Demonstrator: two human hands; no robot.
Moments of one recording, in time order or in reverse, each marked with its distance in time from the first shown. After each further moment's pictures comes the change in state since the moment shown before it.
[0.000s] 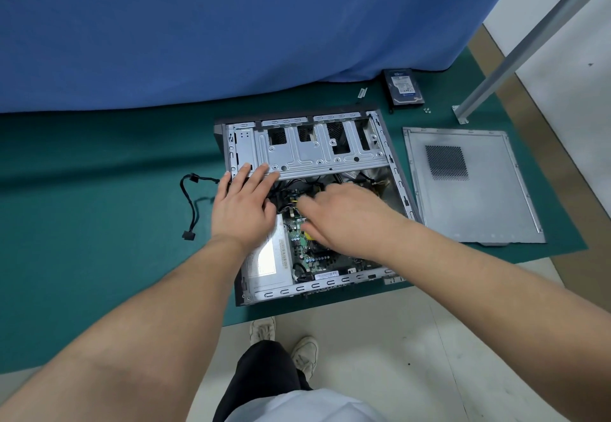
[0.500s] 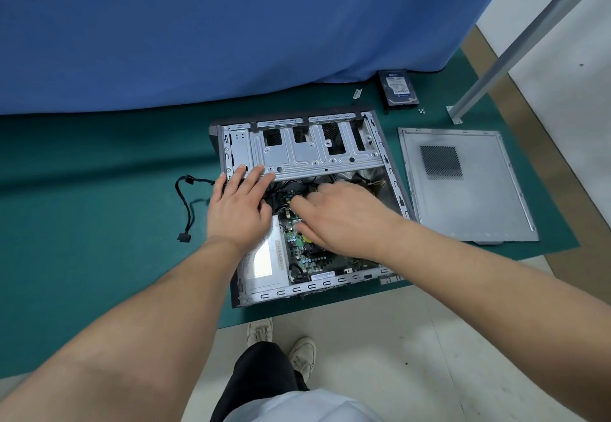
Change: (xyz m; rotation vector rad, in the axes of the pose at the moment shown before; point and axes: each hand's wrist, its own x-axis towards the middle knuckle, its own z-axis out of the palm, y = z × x) left_hand 0.001 -0.001 0.001 -0.004 0.007 0.003; right_hand 0.000 0.003 0.001 -0.024 0.078 -0.047
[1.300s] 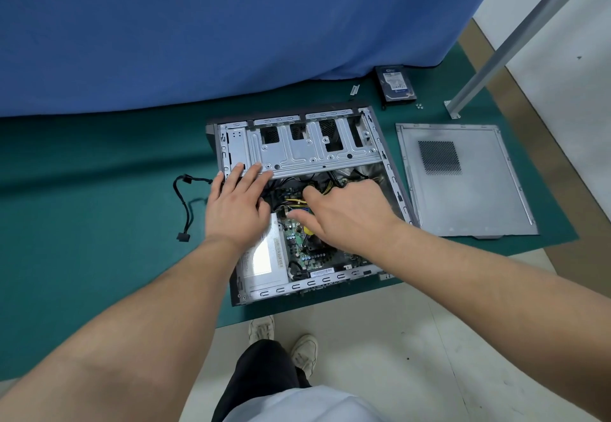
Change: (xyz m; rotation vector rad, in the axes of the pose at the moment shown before) left_hand 0.001 0.000 0.002 0.012 0.001 0.007; right_hand -0.006 -0.003 0.002 -0.101 0.022 0.230
